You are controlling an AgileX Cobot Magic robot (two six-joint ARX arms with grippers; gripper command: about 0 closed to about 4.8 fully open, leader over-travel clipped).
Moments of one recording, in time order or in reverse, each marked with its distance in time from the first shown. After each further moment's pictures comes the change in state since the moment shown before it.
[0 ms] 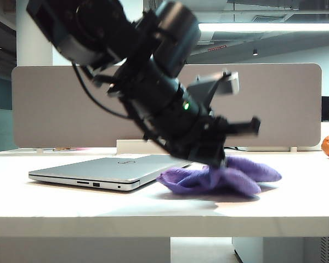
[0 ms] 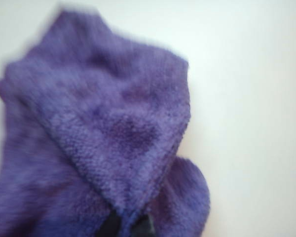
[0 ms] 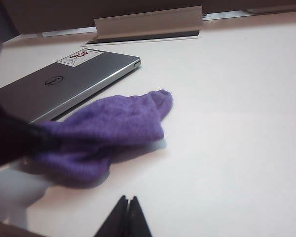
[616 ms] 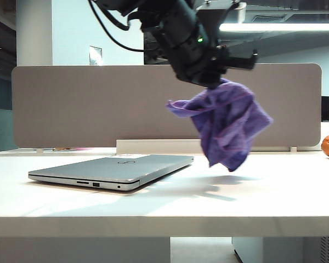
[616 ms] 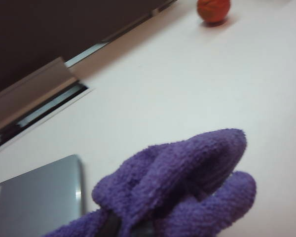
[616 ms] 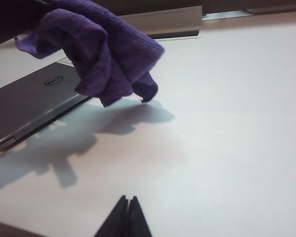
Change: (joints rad) left arm 0.036 -0.021 0.266 -0.023 -0.208 0.285; right arm 0.000 0.000 0.000 0.000 0.000 0.000
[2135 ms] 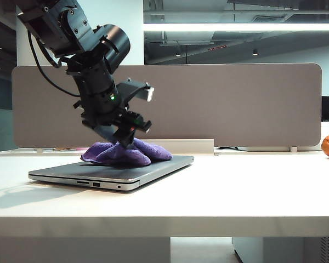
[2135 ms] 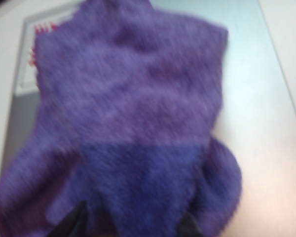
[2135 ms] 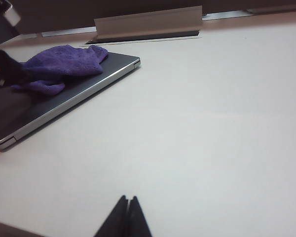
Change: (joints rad) left arm 0.375 0.064 0.014 -0.384 0.091 0.013; right arm 0.000 0.000 0.000 0.000 0.000 0.000
